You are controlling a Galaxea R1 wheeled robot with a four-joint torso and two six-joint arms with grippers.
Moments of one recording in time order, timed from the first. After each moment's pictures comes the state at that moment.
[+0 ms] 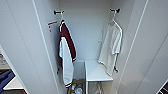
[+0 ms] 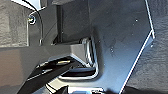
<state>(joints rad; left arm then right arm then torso) 1.48 3.03 -2.68 -0.10 -0.04 0.16 -1.56 3.07 -2.71 -0.49 0.03 0.52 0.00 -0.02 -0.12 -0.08</state>
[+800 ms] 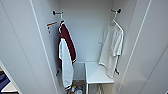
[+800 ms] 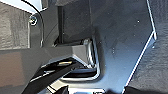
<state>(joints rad) 1.49 3.03 -2.68 -0.10 -0.04 0.16 -1.56 3.08 -2.72 -0.48 0.03 0.52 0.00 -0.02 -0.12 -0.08</state>
